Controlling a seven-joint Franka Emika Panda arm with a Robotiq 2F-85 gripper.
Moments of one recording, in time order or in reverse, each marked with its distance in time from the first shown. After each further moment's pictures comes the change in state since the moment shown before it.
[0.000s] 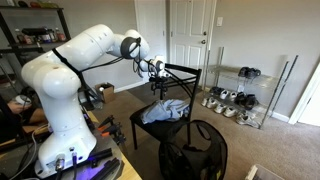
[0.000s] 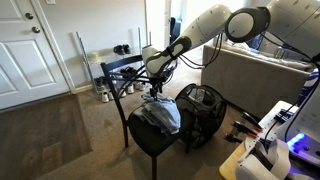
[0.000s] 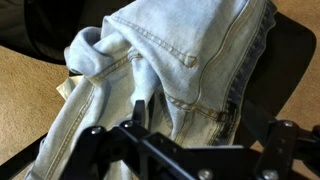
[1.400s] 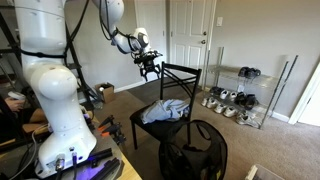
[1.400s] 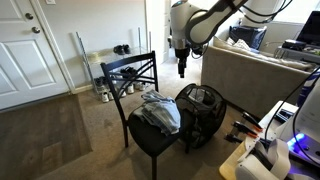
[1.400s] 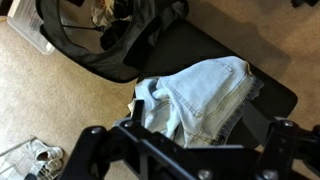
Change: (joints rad) arm -0.075 -0.877 0.027 -0.963 -0.194 0.193 0.066
